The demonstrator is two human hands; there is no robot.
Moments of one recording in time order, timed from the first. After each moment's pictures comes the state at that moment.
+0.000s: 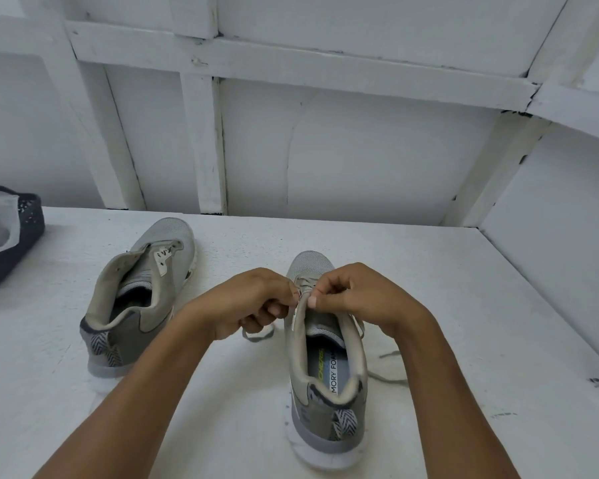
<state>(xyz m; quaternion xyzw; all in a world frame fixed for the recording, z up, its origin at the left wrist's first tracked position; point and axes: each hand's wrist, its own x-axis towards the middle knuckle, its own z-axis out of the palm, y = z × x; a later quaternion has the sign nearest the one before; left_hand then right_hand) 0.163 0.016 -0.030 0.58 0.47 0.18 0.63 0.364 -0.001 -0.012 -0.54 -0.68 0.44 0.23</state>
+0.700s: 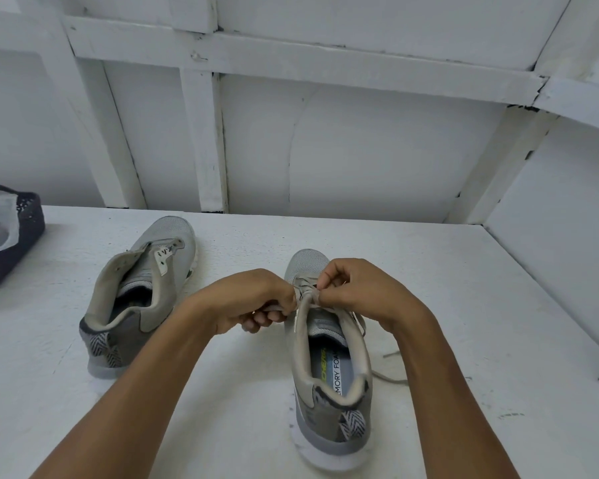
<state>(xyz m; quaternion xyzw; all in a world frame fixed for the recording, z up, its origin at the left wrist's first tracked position) 0.161 0.022 -0.029 0.61 0.49 0.12 0.61 0.358 0.007 -0.017 -0.60 -0.65 0.40 0.24</state>
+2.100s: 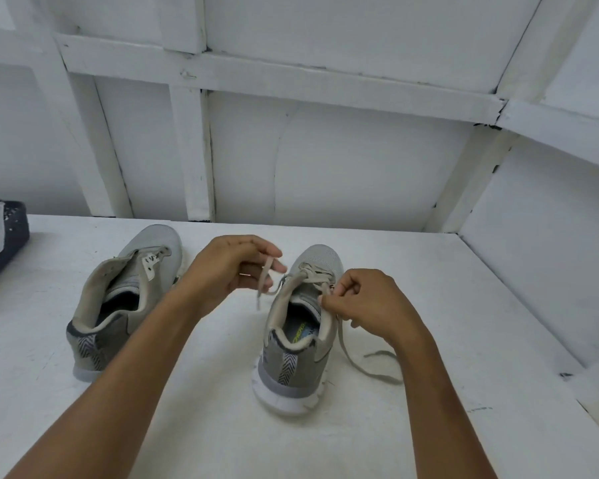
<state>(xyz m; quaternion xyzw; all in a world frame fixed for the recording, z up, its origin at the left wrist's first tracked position) 0.158 0.030 -0.015 0.55 0.42 0.42 0.59 0.384 -0.018 -0.018 -0.68 -0.62 0.29 0.28</state>
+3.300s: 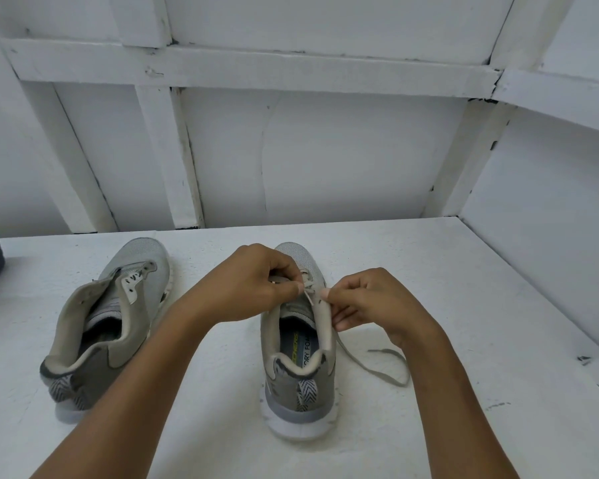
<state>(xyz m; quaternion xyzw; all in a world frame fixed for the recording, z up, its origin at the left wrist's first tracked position) 0.185 0.033 0.002 0.81 0.45 0.21 0.30 0.392 -0.010 -0.017 -0.61 -0.53 0.49 0.34</state>
